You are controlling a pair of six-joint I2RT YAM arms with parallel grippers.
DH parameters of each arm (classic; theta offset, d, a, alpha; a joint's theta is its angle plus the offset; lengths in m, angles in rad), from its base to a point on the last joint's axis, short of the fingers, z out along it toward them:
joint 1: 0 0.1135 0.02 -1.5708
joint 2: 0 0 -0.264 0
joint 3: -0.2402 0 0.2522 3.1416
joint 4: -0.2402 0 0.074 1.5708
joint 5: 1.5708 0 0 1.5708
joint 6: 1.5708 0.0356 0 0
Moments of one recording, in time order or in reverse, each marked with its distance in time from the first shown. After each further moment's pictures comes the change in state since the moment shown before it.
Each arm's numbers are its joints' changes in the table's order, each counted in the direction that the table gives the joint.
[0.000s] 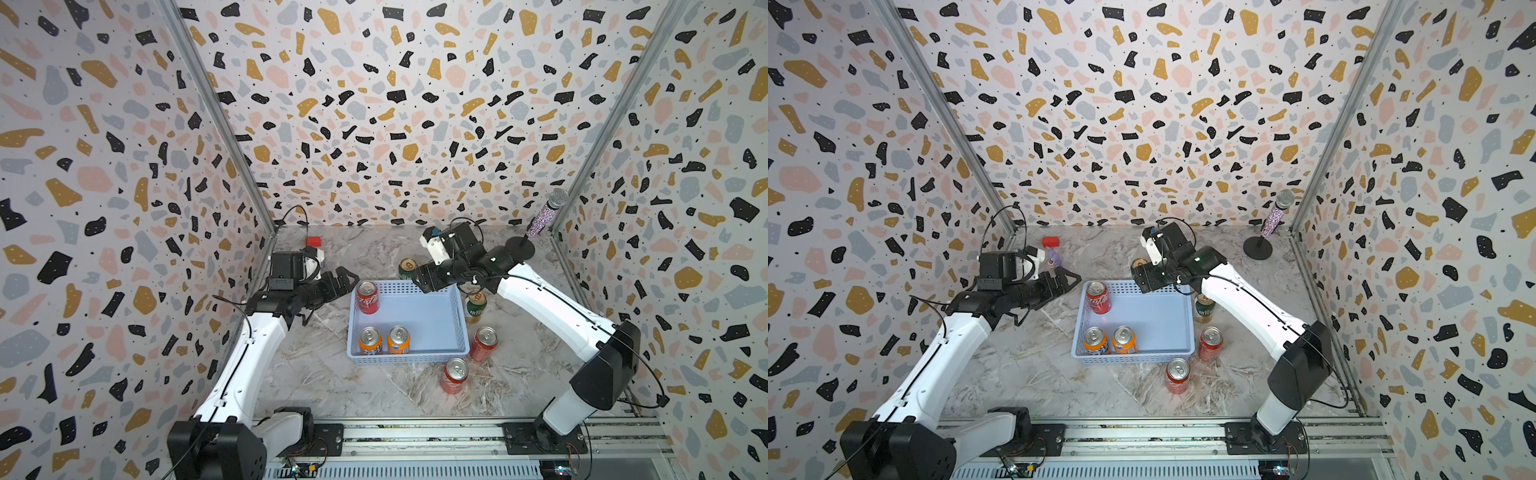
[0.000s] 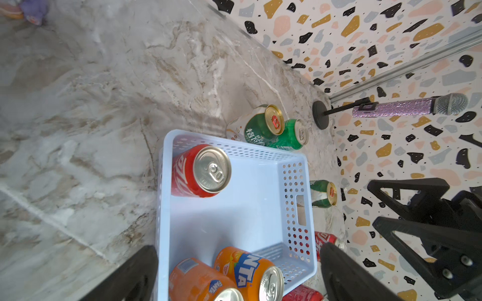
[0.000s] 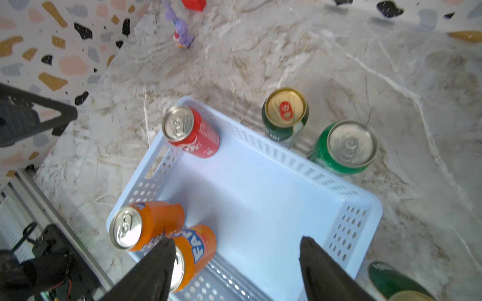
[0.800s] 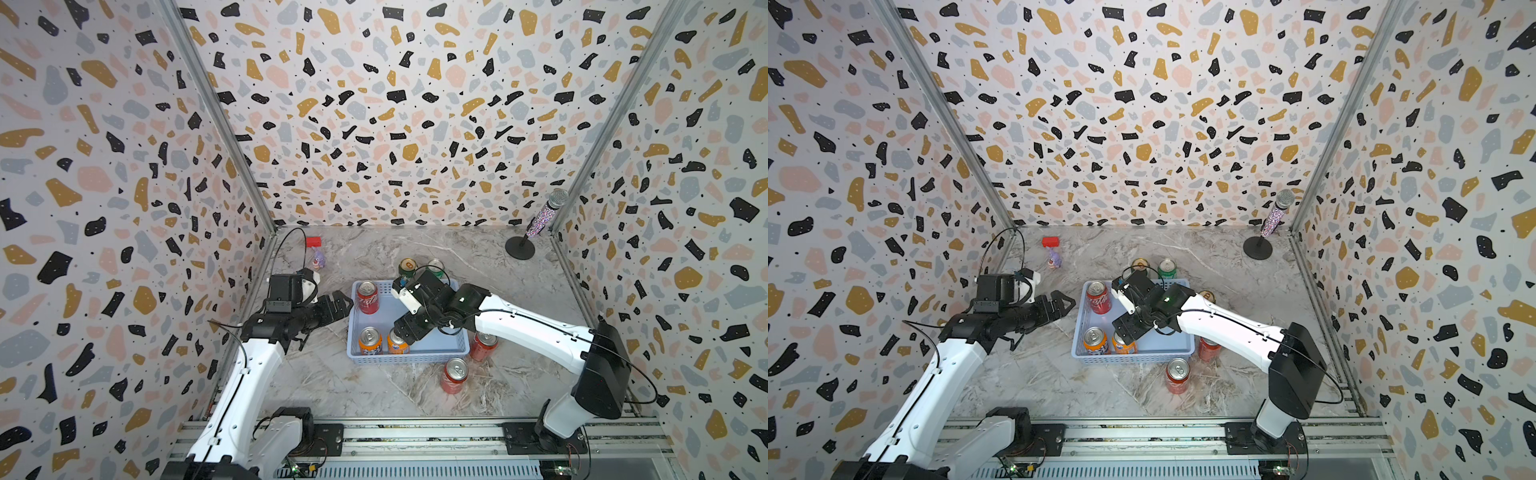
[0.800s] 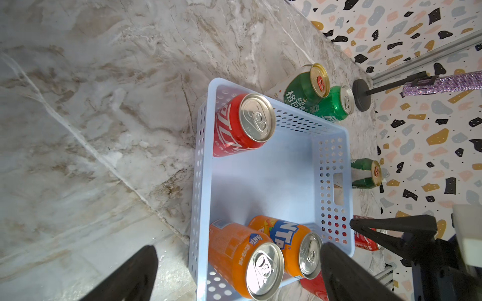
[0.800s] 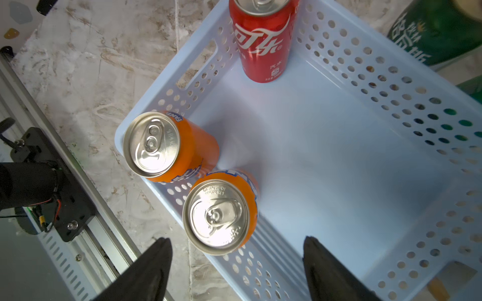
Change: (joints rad) left arm 0.001 -0.148 0.133 -0.105 -0.097 0.044; right arm 0.246 0.027 0.185 0.060 0.044 -0.007
